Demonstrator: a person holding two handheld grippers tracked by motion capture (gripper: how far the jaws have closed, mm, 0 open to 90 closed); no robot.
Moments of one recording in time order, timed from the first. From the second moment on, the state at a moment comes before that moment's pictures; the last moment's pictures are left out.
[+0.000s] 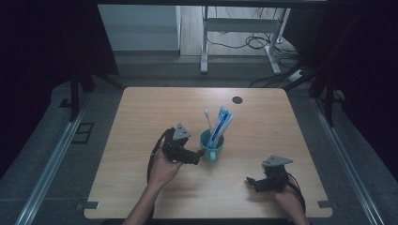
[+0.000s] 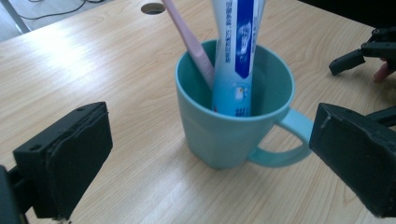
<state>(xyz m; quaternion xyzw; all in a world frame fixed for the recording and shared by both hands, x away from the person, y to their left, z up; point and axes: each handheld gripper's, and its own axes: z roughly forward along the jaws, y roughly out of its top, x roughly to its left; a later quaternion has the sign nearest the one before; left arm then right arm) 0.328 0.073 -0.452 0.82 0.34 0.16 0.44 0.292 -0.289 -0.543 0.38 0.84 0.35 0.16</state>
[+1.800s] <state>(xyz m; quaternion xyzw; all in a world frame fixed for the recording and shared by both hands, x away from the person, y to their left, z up) 0.281 0.145 -0.529 0.82 0.41 0.15 0.38 0.292 -0.289 -0.543 0.38 0.84 0.35 0.16</state>
